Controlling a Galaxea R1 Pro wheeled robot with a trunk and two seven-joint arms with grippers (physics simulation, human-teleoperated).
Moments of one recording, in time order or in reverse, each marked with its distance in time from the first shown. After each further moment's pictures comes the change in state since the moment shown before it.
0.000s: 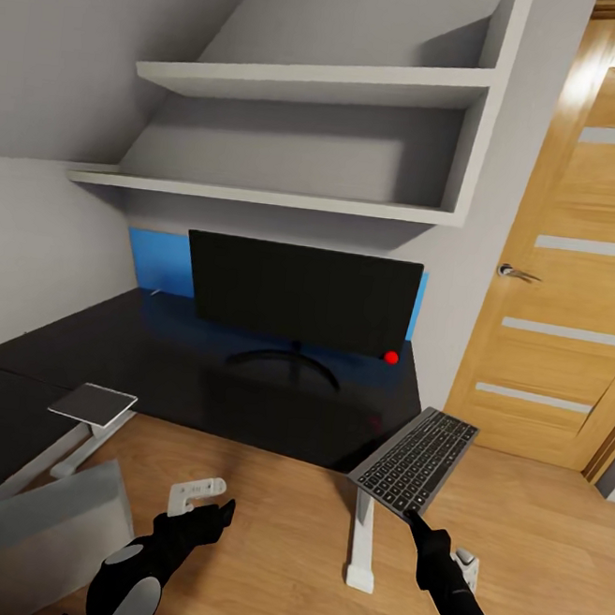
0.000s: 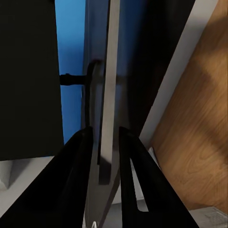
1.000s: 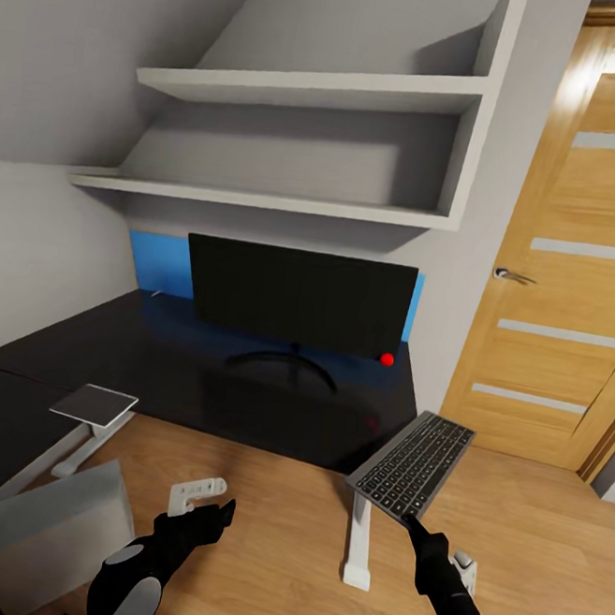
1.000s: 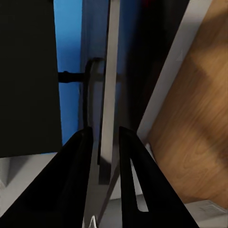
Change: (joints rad) left arm 0.000 -0.002 -0.001 0.000 -0.001 0.000 0.002; right arm 0.000 0.001 0.002 0.017 0.006 0.010 -0.001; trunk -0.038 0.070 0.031
